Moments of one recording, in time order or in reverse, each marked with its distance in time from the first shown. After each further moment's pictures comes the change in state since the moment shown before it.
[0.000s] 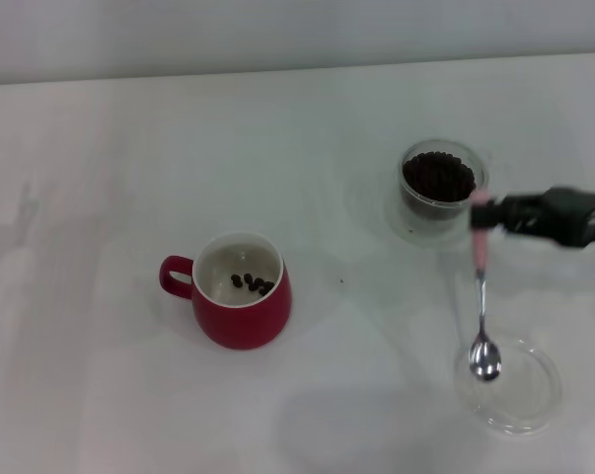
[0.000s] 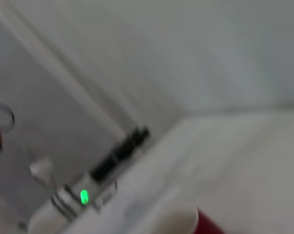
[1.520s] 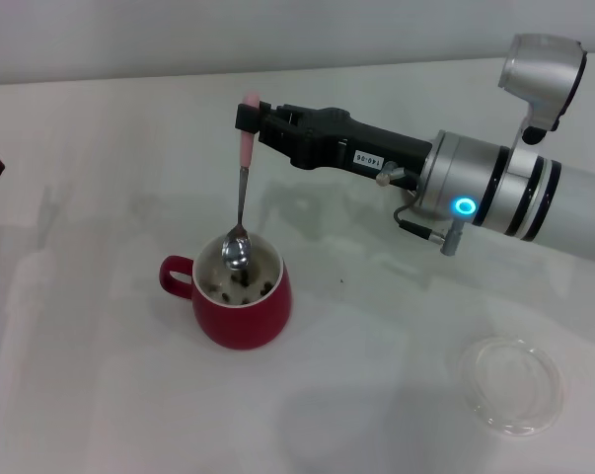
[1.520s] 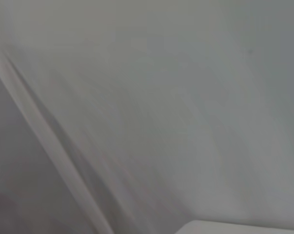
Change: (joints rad) left arm 0.009 -0.005 0.001 0.021 0.053 0.002 -0.001; right arm 0.078 0.297 -0.419 -0.198 0.683 0.510 -0.262
